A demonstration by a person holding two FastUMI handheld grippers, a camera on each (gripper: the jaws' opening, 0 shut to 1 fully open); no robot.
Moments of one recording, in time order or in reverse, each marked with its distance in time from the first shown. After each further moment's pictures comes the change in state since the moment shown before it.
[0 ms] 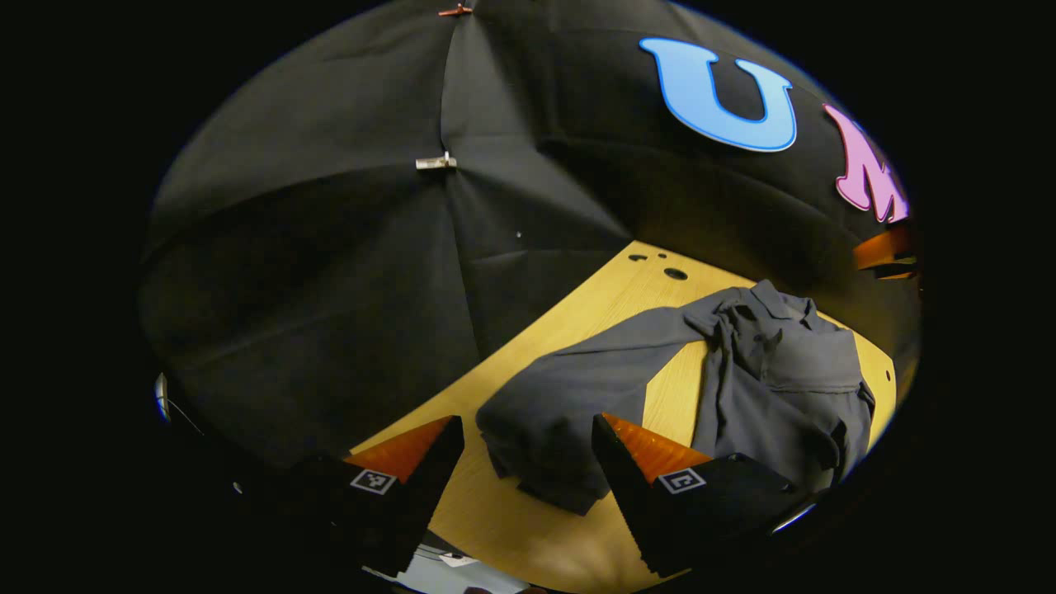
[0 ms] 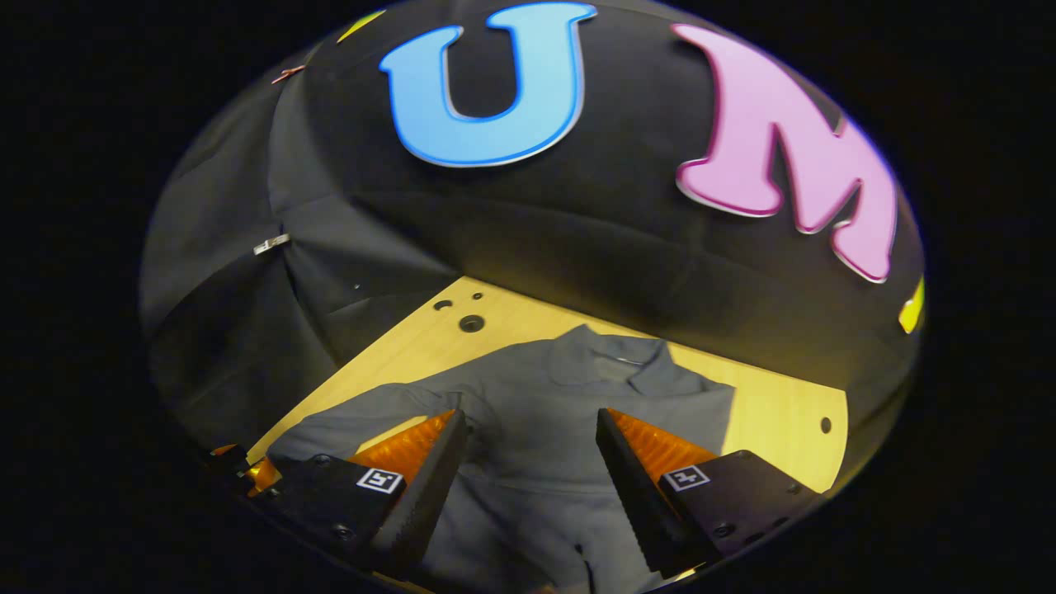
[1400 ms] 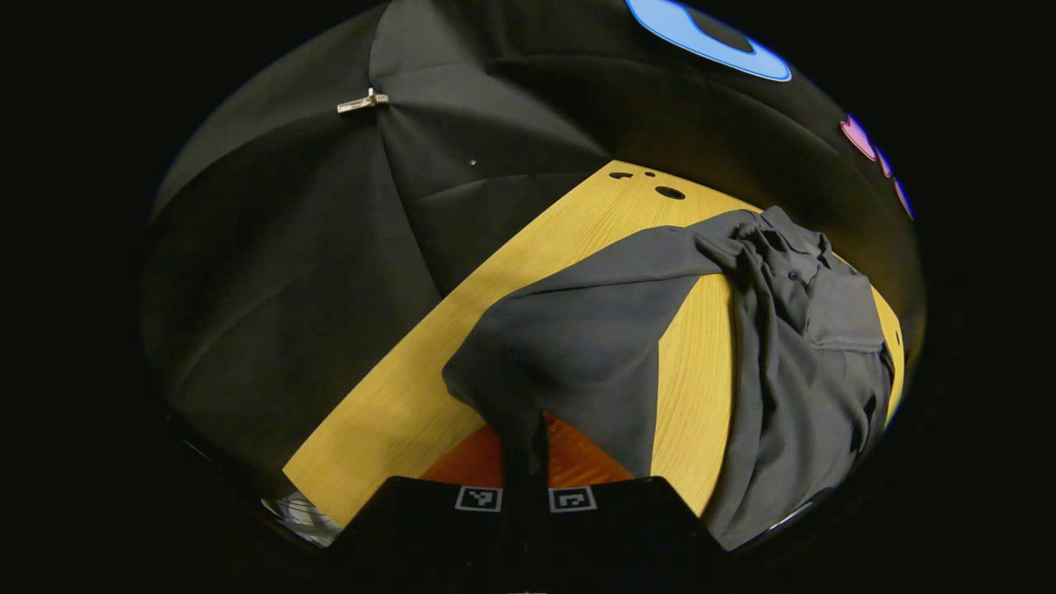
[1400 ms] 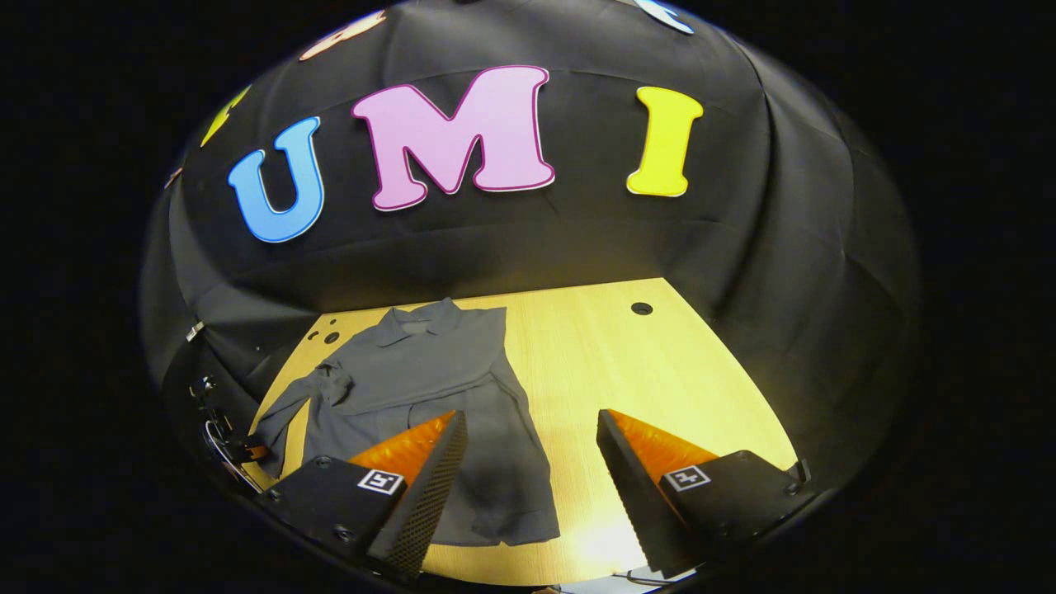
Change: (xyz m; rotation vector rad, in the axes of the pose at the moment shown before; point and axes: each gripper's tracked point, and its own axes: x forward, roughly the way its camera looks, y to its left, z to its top) left arm 0.081 -0.035 -0.031 0.078 0.242 -0.072; right arm -0.235 -0.191 -0.147 0.364 -0.053 -0.396
